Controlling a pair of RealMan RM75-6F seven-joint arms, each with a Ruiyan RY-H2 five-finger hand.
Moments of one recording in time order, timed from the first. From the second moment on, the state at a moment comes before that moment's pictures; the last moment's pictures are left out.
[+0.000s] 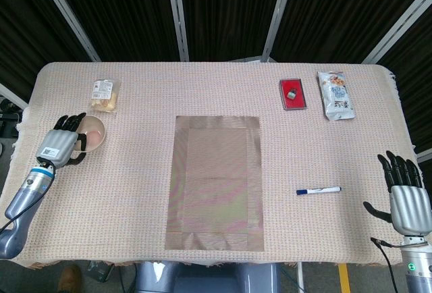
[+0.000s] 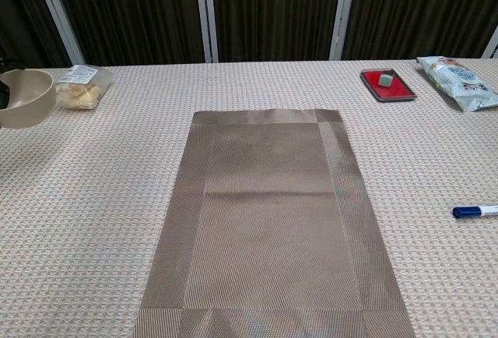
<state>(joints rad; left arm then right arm) -0.57 -1.30 -0.09 -1.24 1.23 0.91 0.08 0.09 -1.16 0.11 -1.58 -1.45 1.50 -0.07</state>
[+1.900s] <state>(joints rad) -0.22 -1.04 -0.05 -1.98 1.32 1.45 0.43 0.36 -1.18 -0.07 -1.62 -1.95 1.19 -0.02</state>
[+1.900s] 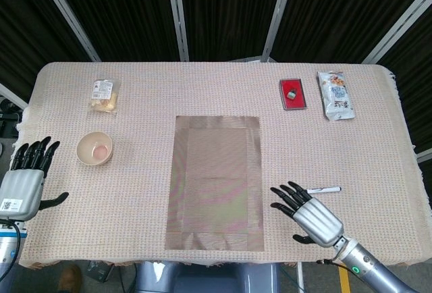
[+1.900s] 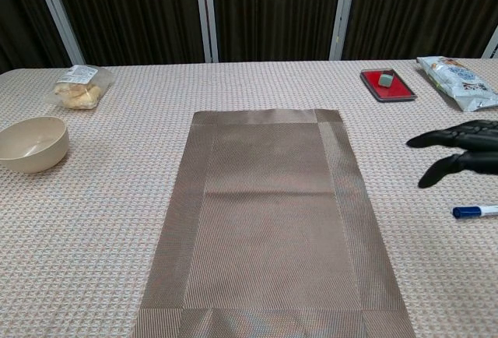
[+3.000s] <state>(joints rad) -0.24 -1.06 -0.09 -1.93 1.26 1.41 0.43 0.53 -1.45 -0.12 -1.58 -1.95 0.92 -0.38</state>
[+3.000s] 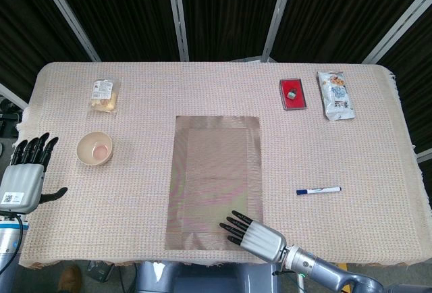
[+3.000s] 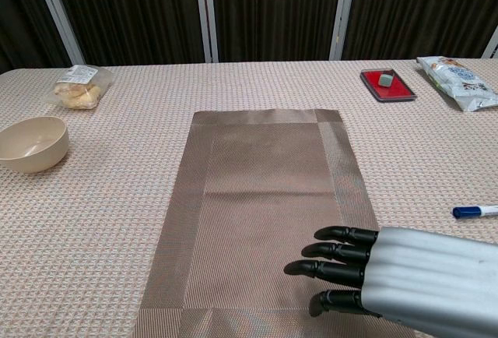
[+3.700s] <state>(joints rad) -0.24 -1.07 -0.09 -1.94 1.26 1.39 0.43 0.54 -1.44 -0.15 -1.57 -1.90 0.93 -0.43</state>
